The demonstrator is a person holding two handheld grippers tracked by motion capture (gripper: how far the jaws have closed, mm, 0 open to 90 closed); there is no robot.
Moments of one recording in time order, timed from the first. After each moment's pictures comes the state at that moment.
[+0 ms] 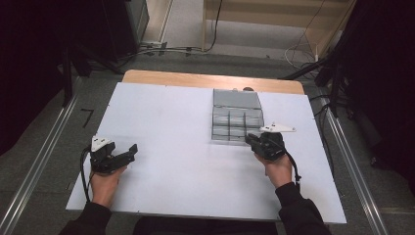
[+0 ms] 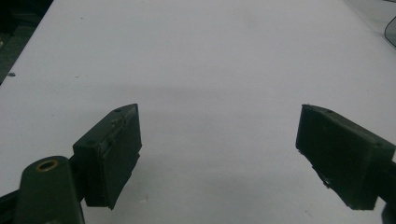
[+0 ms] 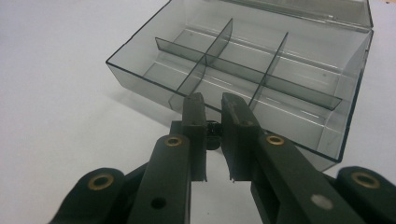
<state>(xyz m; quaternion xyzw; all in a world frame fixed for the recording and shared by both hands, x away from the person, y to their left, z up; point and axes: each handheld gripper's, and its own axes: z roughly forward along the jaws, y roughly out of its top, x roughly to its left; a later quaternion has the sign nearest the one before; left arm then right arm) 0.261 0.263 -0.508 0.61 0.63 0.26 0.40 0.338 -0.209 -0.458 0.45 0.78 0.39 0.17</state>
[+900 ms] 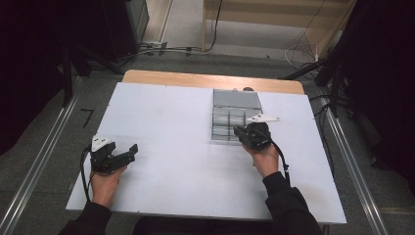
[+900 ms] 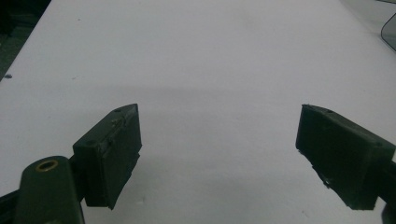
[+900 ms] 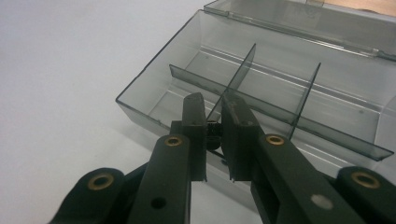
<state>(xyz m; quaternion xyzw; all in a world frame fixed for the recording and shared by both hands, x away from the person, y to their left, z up) 0.261 0.263 -0.507 0.61 0.63 0.26 0.40 0.365 -0.173 -0.456 0.45 0.79 0.39 0.17</state>
